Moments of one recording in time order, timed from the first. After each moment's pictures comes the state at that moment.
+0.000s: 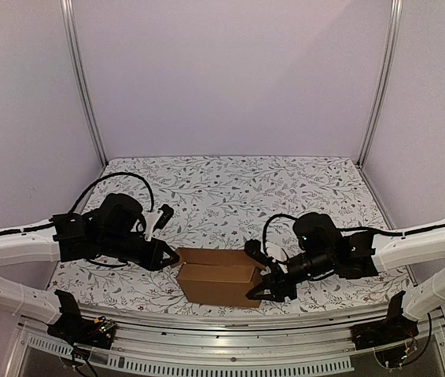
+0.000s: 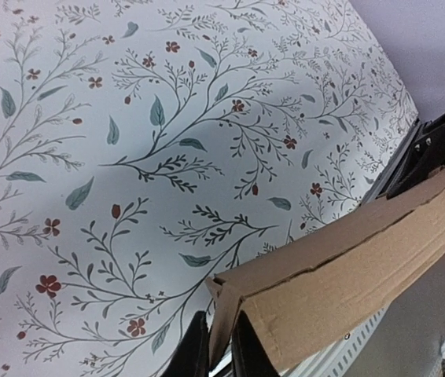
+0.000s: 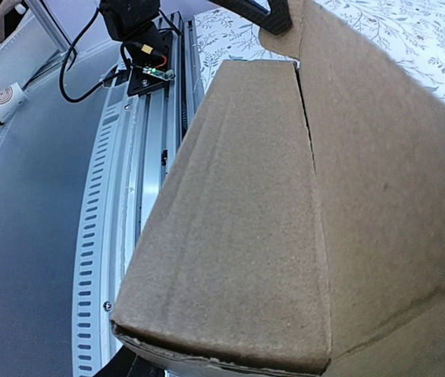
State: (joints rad) left arm -0.91 1.08 0.68 -0.39 0.15 -0.51; right arm 1.07 1.35 0.66 0.06 -0.46 0.00
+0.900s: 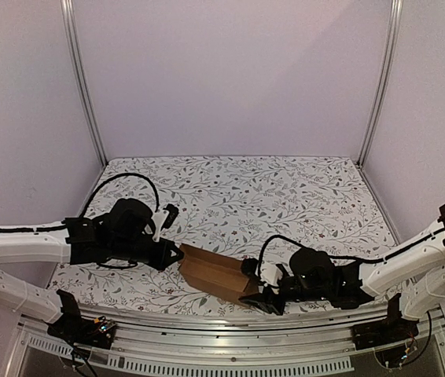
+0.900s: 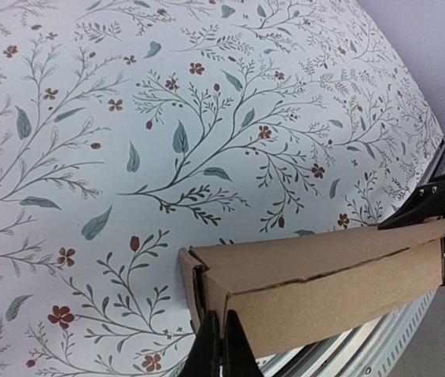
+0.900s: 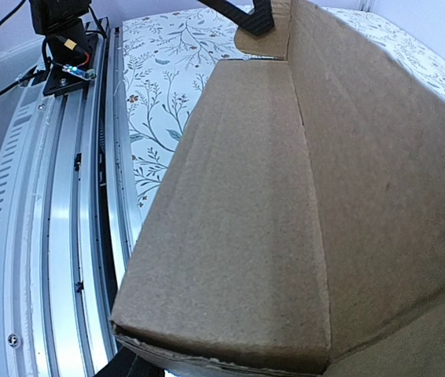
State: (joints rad) left arm -0.94 1.16 0.66 -0.27 0.04 -0.53; right arm 1.24 1.48 0.48 0.49 0.00 0.00
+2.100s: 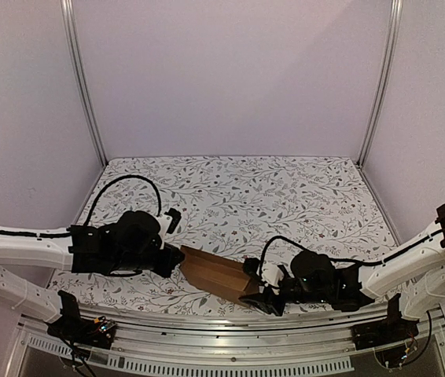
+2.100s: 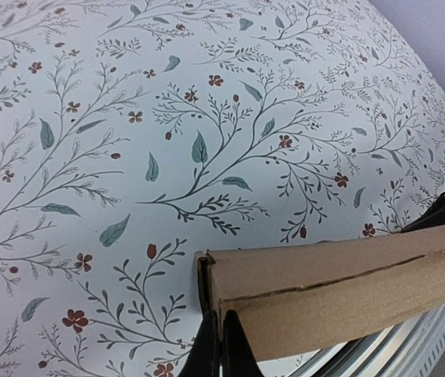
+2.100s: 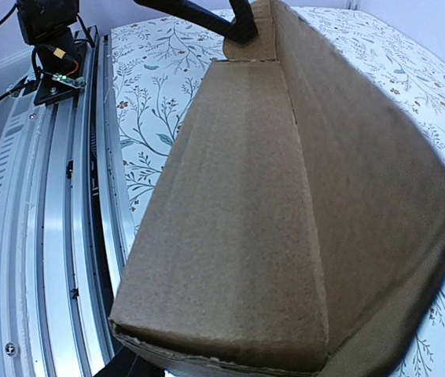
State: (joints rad) left arm -1.06 1.18 0.64 -0.23 -0.19 -0.56; right arm 1.26 1.49 0.46 0.54 0.04 0.04
